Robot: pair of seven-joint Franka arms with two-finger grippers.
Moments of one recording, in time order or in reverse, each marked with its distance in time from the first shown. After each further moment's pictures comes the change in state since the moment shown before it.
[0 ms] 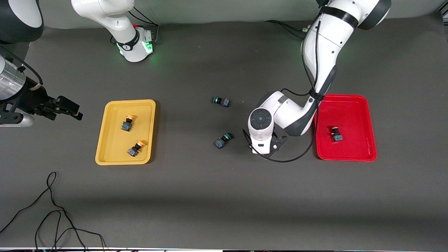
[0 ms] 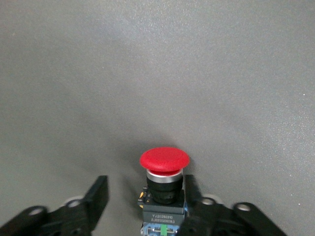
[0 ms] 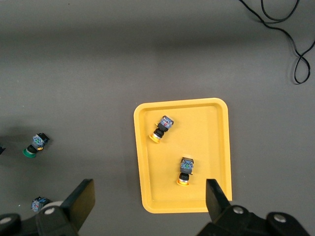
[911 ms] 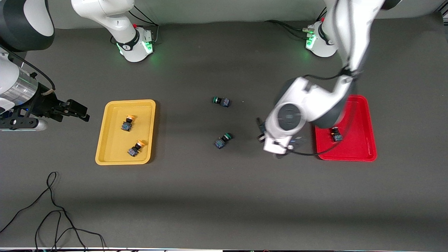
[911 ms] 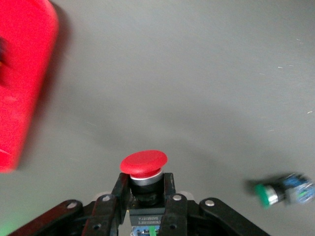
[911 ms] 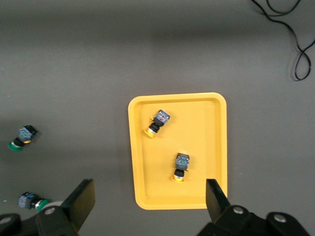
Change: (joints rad) left arm 0.168 -0.252 -0.018 0.045 -0.210 -0.370 0.562; right arm 0.017 0.021 0.008 -0.015 -0.040 -0.003 -0.001
